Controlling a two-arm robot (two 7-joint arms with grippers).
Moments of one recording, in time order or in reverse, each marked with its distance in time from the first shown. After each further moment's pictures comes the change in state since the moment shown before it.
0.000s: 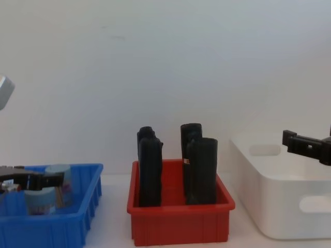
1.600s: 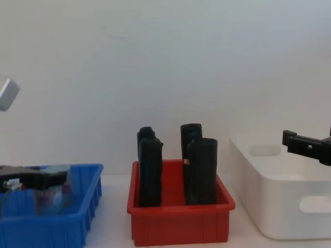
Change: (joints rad) left arm -0.047 -0.014 -0.009 0.080 0.024 -0.017 -0.113; right arm 0.000 0.000 0.000 0.000 0.000 0.000 0.000
